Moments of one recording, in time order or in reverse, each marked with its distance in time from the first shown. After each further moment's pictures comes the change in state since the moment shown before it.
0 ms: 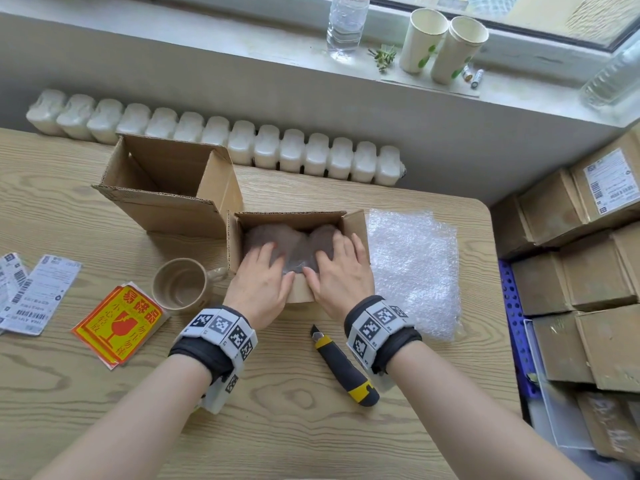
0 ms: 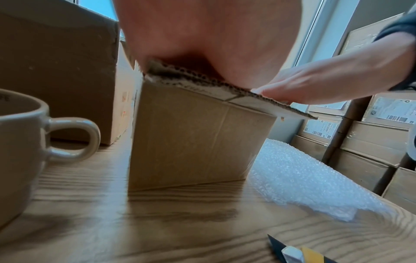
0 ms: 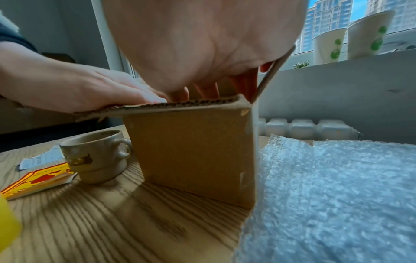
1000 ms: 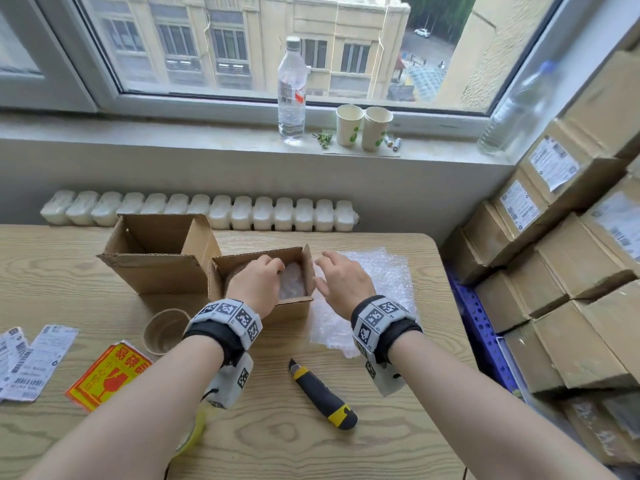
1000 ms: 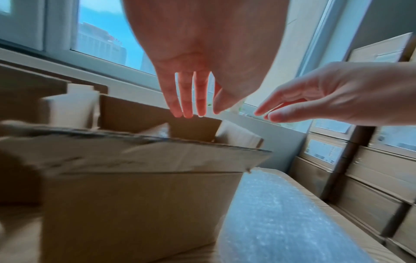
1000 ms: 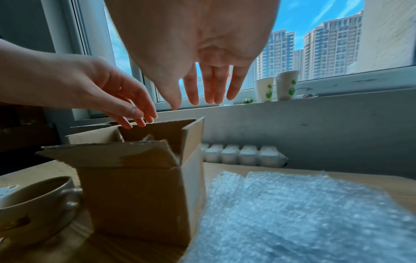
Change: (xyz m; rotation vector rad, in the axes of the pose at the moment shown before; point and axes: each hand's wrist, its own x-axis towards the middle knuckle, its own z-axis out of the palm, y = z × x) left_hand 0.026 0.062 -0.059 -0.002 0.097 -0.027; right_hand -0.032 0.060 -0.080 0.246 0.121 -0.025
